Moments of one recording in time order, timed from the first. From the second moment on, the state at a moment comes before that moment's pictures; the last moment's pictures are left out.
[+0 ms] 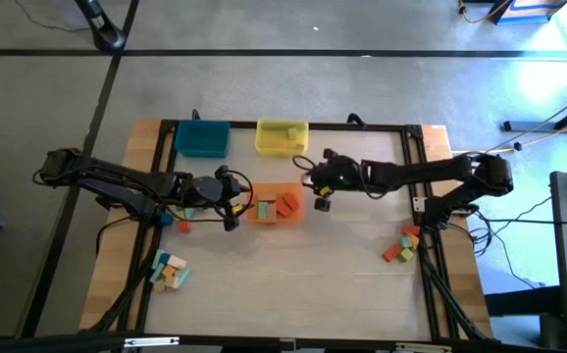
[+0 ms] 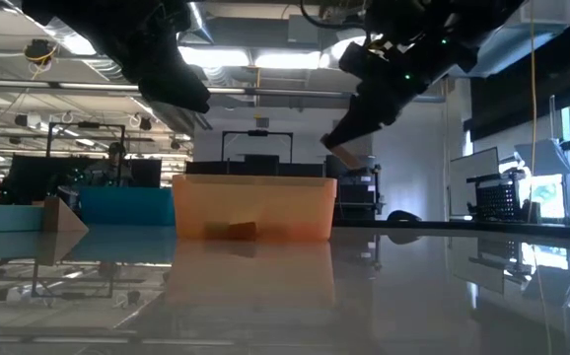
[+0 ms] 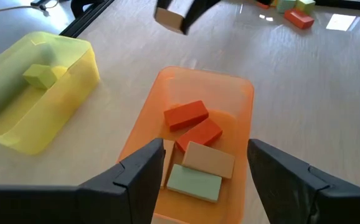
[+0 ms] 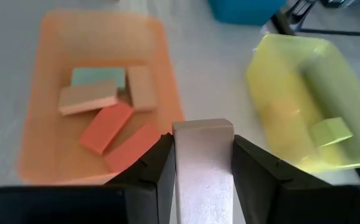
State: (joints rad) left arm -0.10 1.10 0.66 -0.17 -0.35 -0.20; right arm -0.15 1.47 0.86 0.01 0.14 -0.17
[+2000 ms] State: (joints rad) left arm -0.12 1.12 0.56 -0.03 -0.34 -0.24; right arm 0.13 1.09 0.86 -0.58 -0.09 0.39
